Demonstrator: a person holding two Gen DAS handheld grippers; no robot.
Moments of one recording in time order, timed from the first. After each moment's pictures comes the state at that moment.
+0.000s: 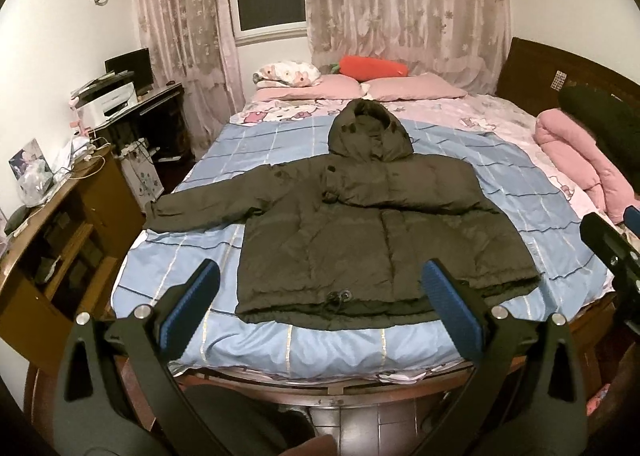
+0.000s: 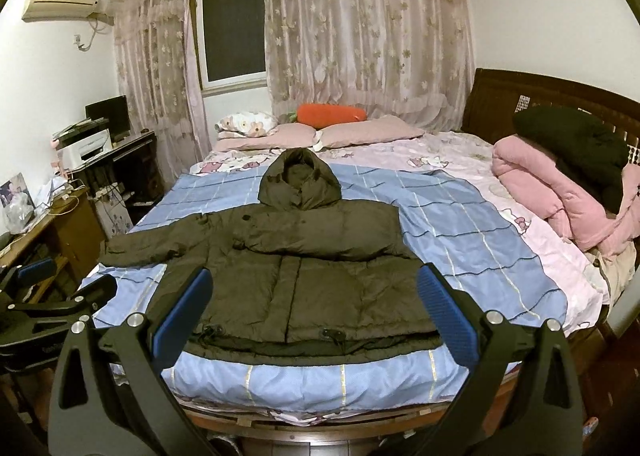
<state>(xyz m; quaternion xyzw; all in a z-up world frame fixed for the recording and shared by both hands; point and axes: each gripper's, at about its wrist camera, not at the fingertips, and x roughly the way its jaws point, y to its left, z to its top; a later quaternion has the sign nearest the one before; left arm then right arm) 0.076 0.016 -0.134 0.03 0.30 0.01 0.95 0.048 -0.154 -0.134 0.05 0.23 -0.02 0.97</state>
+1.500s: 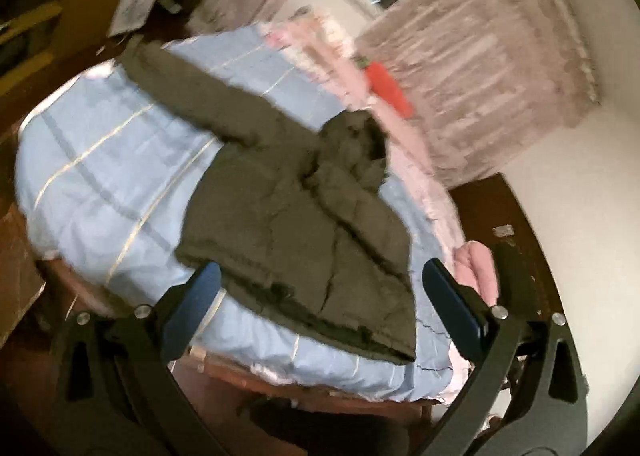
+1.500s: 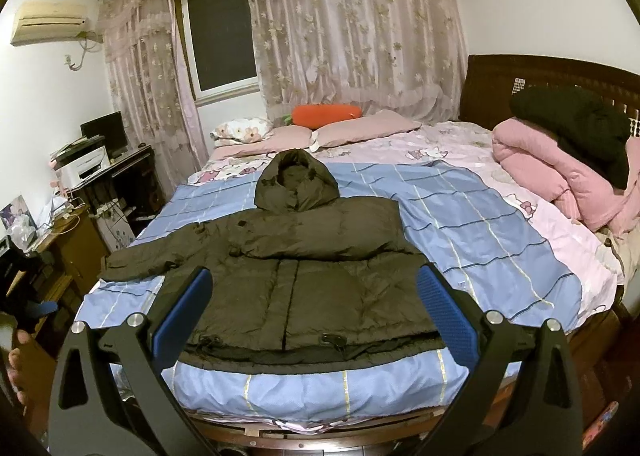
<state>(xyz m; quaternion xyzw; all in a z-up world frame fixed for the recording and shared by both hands) 0.113 0.184 -0.178 -0.36 0.32 -0.09 0.87 0.064 -0.176 -0.153 0.09 0.22 -0.02 0.97</state>
